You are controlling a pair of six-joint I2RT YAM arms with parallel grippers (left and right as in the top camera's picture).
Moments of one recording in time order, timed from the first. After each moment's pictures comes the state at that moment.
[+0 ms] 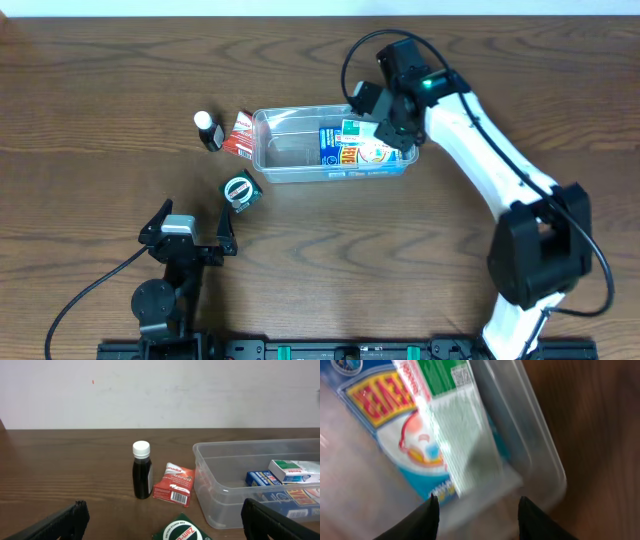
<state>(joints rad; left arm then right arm) 0.12 0.01 0.02 -0.10 0.21 -0.02 0.40 1.94 1.63 -0.94 0.08 -0.69</state>
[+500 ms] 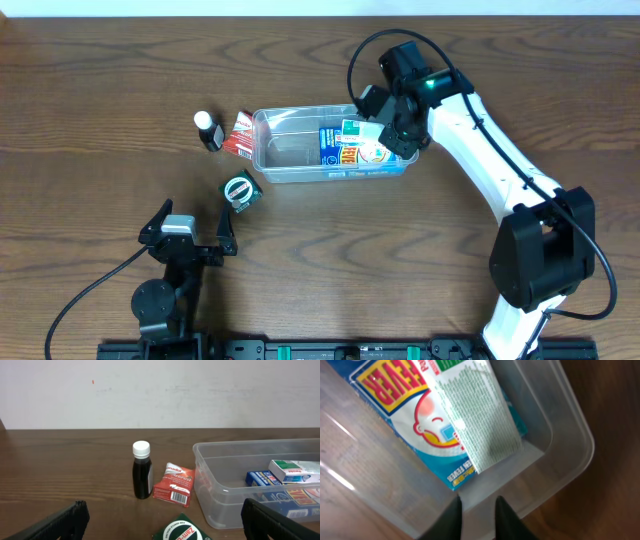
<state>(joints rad) 0.12 0.01 0.02 -0.10 0.21 -0.02 0.39 1.94 1.63 -1.02 0.07 -0.54</state>
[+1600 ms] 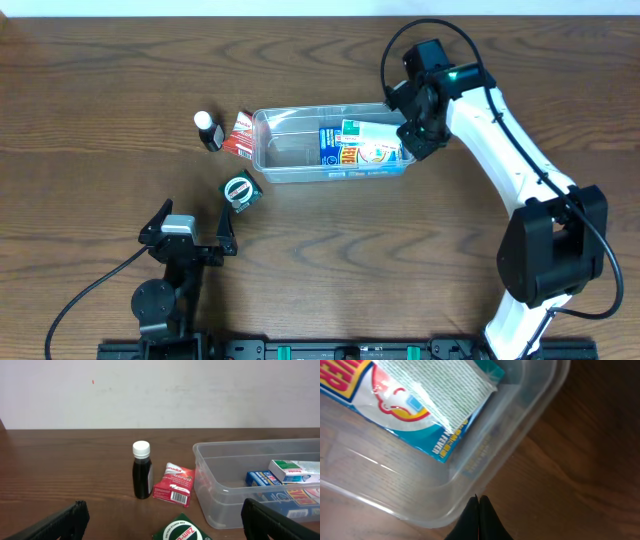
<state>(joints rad) 0.12 0.01 0.02 -0.10 0.21 -0.02 0.31 1.94 1.63 -1.10 0.07 -0.32</state>
